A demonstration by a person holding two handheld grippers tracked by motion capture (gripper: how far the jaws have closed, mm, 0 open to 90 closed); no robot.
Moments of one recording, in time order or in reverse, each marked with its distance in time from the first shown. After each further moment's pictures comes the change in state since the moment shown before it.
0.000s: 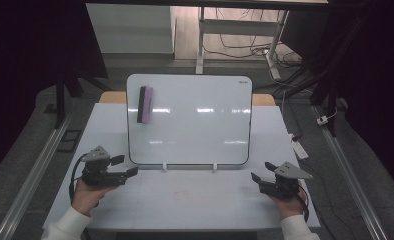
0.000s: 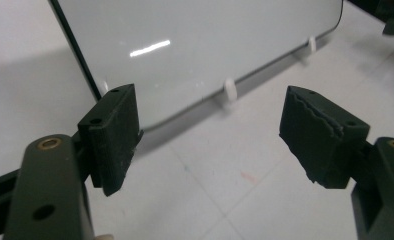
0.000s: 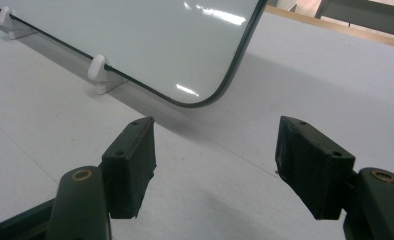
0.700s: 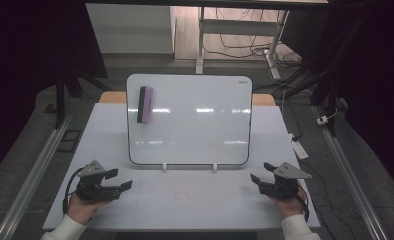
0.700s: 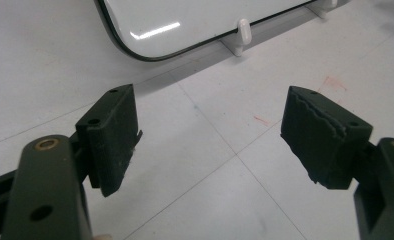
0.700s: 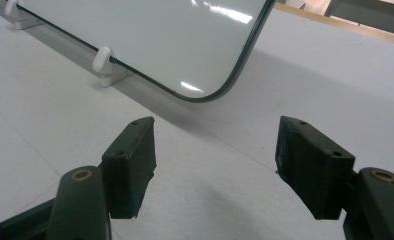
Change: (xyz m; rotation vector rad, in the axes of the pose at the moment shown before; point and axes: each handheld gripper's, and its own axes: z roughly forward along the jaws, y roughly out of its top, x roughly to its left) left arm 0.001 -0.034 -0.006 0.041 0.027 -0.014; right arm 0.000 -0.002 0.002 0.008 0.025 -0.027
